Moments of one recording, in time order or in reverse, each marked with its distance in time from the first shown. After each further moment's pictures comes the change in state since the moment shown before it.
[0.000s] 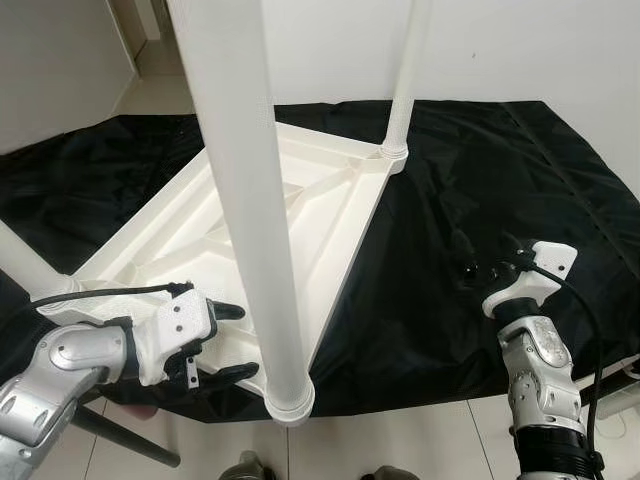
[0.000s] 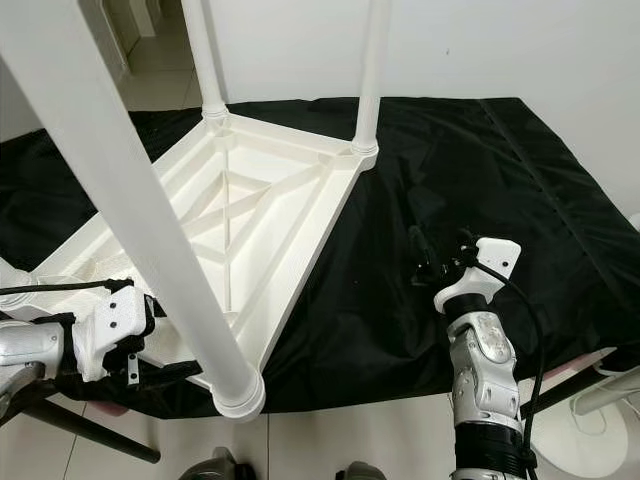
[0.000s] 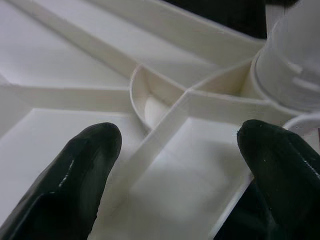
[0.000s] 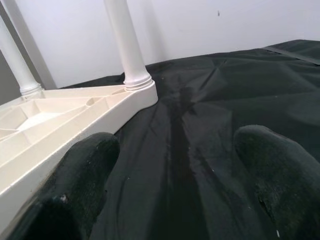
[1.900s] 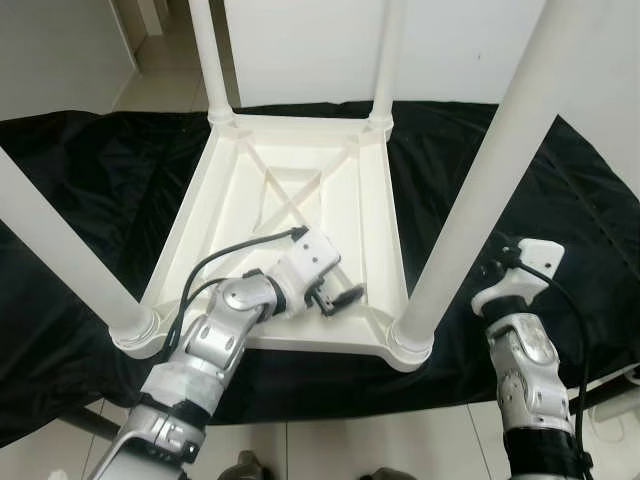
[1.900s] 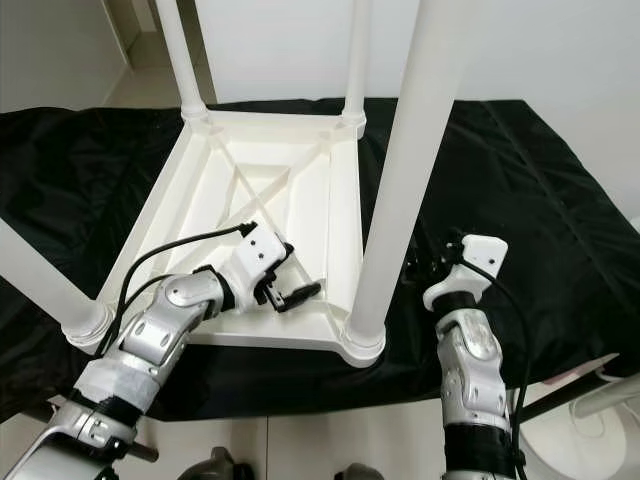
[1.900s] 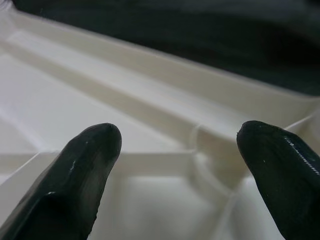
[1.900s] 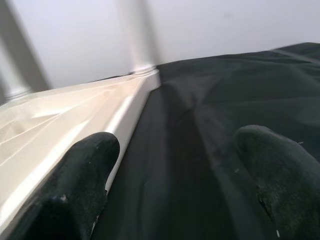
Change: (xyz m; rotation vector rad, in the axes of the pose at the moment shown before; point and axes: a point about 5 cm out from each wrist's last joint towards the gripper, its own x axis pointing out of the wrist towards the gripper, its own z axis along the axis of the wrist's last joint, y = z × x) left arm 0.129 0.030 0.070 -0.132 -0.255 0.297; right arm -0.012 0.008 0.002 0.010 -0.002 0.019
